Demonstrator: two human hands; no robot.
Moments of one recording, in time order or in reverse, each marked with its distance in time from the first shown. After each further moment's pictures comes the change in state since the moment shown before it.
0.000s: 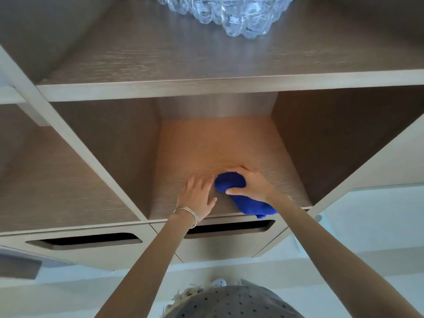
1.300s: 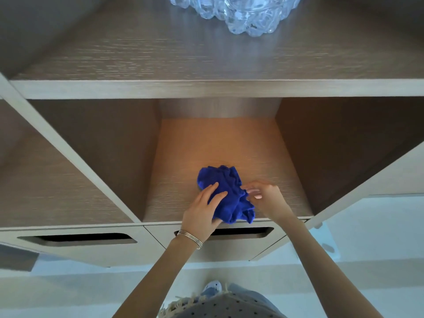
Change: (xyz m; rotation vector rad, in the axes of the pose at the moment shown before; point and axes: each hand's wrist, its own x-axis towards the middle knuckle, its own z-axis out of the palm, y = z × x) left_hand -0.020 0.019 0.031 -0.306 0.323 0.162; right_hand -0.030 0.016 -0.002 0.150 0.218 0.017
